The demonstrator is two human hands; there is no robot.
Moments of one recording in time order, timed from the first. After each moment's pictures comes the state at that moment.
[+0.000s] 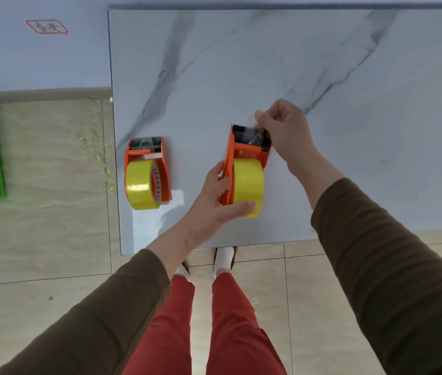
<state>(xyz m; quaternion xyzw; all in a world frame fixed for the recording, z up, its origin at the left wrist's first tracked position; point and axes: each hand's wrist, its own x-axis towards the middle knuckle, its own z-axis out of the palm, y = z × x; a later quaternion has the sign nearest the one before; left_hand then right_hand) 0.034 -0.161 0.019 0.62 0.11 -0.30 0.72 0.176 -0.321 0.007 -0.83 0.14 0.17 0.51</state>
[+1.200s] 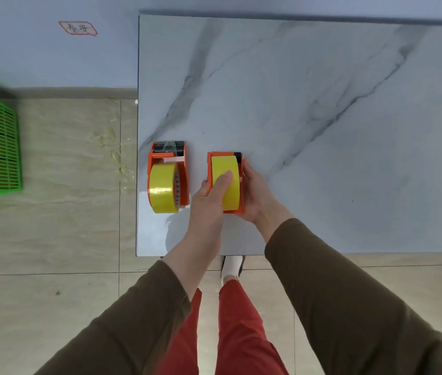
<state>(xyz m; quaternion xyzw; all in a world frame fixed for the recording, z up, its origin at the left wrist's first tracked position) 0.036 -0.150 0.012 0.52 0.46 -0.17 0.70 0.098 -0.239 -0.056 -0.35 0.39 0.44 0.73</state>
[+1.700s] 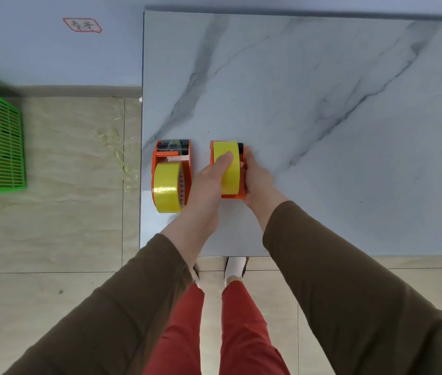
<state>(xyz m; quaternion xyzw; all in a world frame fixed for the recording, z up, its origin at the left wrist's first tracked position) 0.069 -0.129 -0.008 0.53 0.43 -0.19 0.70 0.119 -0.219 -0.080 -0.53 0.44 0.29 0.66</state>
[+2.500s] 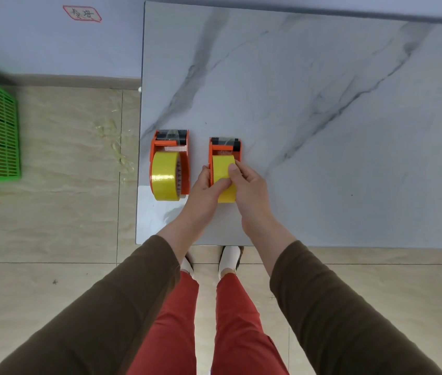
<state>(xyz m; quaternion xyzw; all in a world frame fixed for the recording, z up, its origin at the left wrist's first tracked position) 0.026 -0.124 -0.030 0.61 0.32 -0.22 0.69 0.056 -0.224 -0.024 -0.68 0.29 0.26 0.63</state>
